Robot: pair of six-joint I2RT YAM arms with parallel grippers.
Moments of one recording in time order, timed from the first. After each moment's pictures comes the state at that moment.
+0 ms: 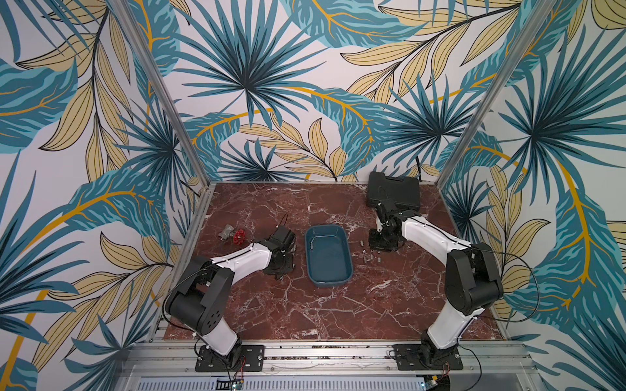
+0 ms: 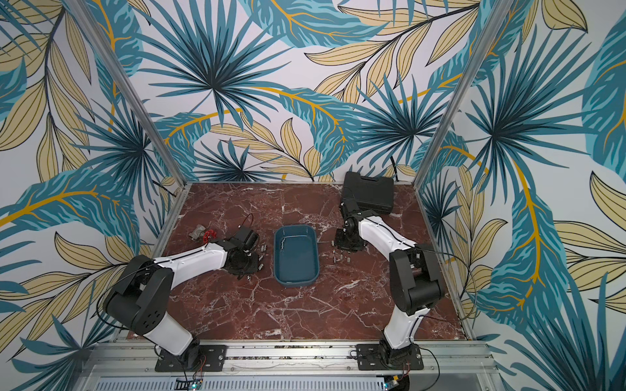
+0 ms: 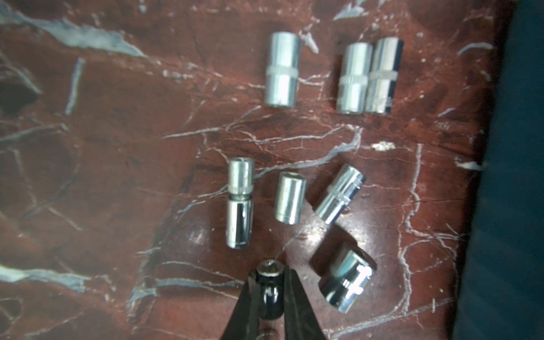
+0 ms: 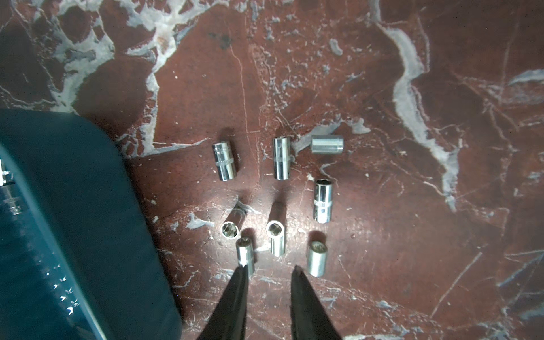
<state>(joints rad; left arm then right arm) -0.45 1.63 0.90 -0.56 -0.04 -0.54 0.27 1.76 1.27 -0.81 -0.05 0.44</state>
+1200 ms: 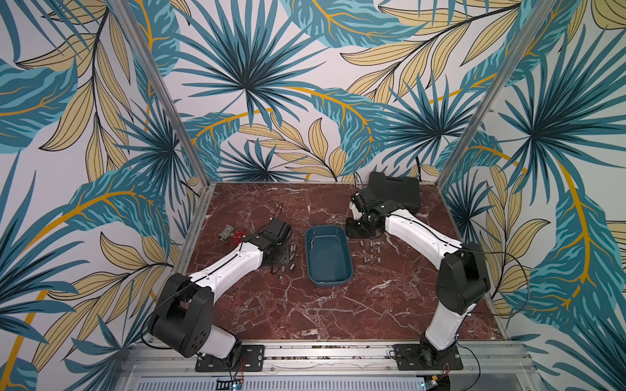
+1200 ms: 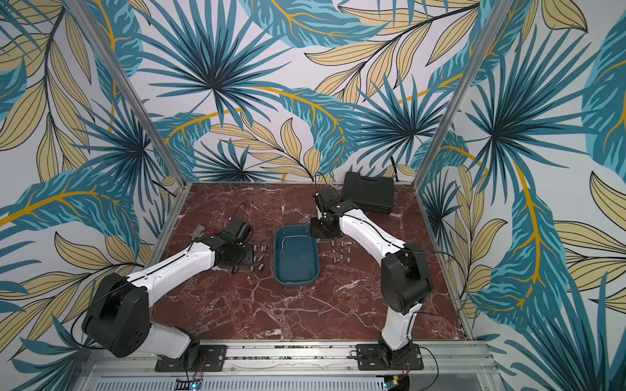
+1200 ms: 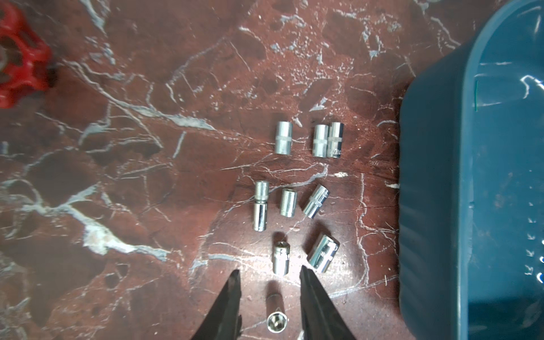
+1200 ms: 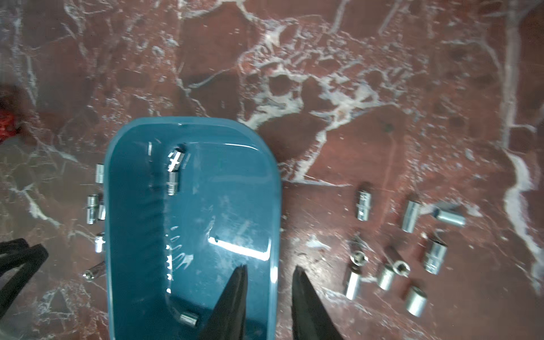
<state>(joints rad) -0.44 1.46 0.96 -0.66 -0.13 -0.52 0.48 1.84 1.53 -0.79 -0.06 0.41</state>
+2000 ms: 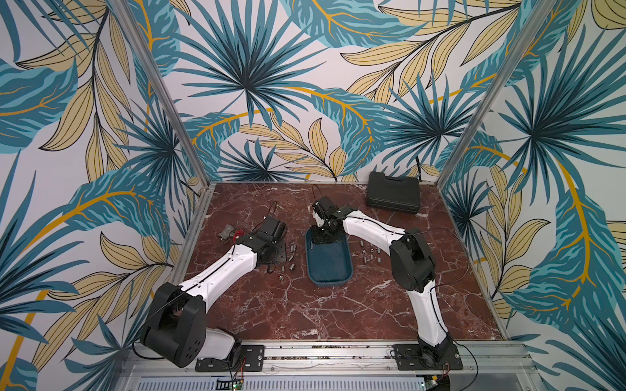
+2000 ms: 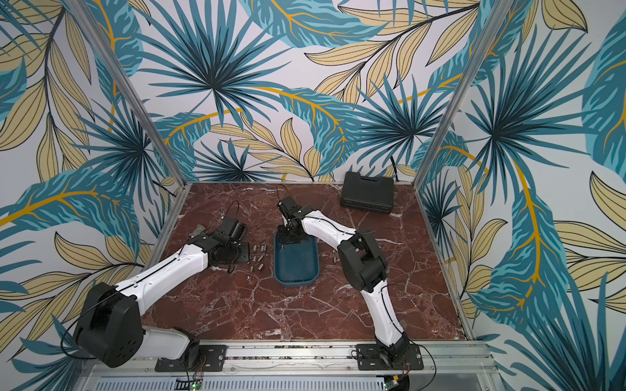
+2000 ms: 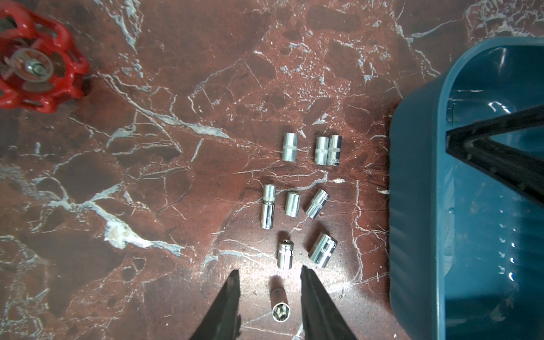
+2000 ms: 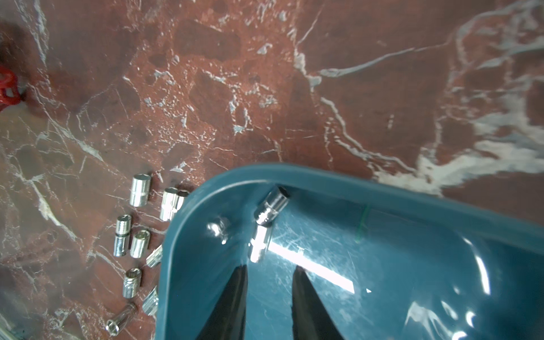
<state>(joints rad) -0.41 1.40 0.95 -0.66 -0.11 -0.52 0.65 2.22 1.82 -0.75 -0.13 0.46</state>
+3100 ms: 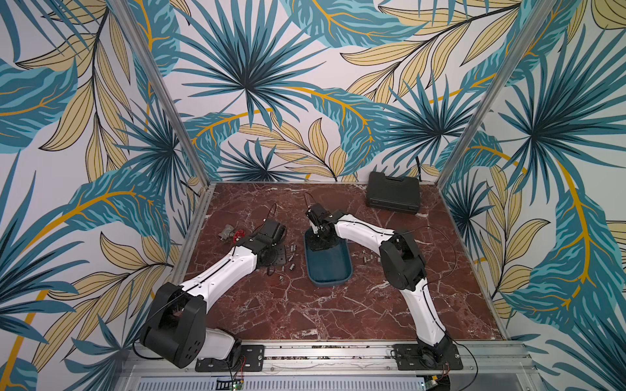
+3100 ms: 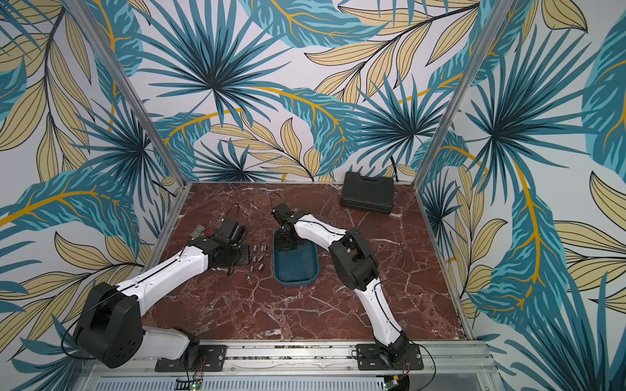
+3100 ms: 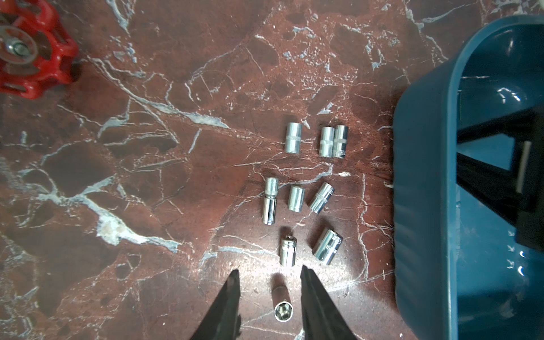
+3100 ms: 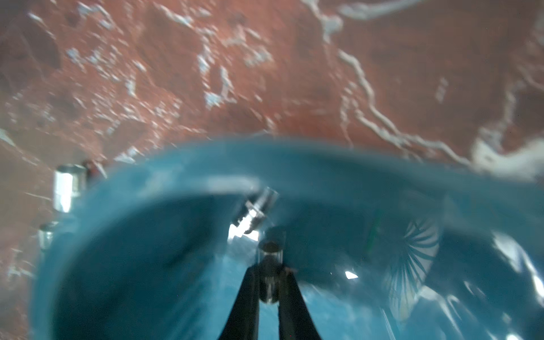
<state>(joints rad) -0.41 1.40 0.92 -0.64 -0.10 -0.53 0.67 2.27 1.82 -0.80 -0.06 0.44</state>
